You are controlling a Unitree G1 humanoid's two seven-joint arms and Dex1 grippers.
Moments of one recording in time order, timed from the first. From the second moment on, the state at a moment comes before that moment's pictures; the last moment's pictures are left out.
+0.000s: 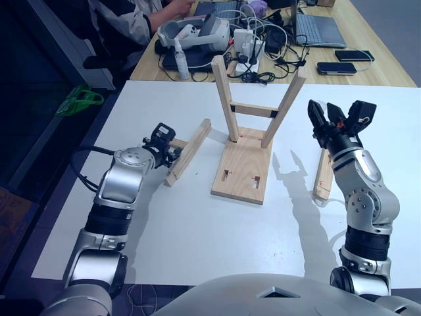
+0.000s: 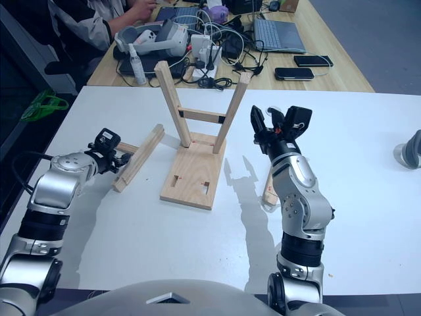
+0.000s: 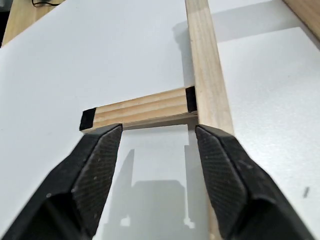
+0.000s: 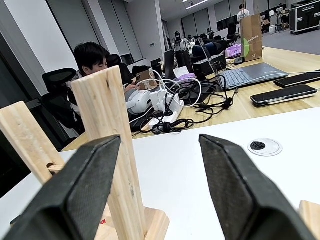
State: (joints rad) left arm -0.33 0.54 -0.10 -0.03 -0.04 0.88 -0.47; right arm -0.20 -0.12 -0.18 -0.34 0.49 0.56 0.08
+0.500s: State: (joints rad) left arm -0.28 0.40 0.04 -0.13 -0.22 1.06 -0.45; right arm -0.20 -0.12 -0.18 -0.34 0.49 0.57 0.08
